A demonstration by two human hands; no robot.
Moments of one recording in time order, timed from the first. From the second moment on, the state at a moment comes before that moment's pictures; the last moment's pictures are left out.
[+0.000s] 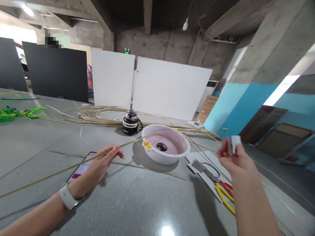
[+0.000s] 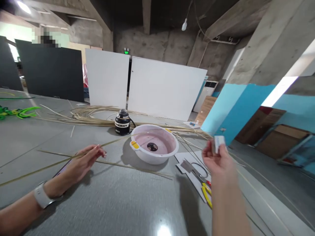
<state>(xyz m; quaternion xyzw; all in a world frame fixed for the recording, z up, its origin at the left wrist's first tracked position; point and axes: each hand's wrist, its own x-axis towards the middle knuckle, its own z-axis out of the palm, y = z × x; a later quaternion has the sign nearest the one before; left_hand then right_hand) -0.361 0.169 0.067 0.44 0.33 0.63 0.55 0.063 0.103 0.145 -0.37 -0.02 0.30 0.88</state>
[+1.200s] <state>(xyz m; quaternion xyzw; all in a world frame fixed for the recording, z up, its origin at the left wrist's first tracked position) -0.298 0.126 0.051 0.64 0.33 0.51 0.48 -0.120 0.120 0.102 -0.42 -0.19 0.51 0.73</state>
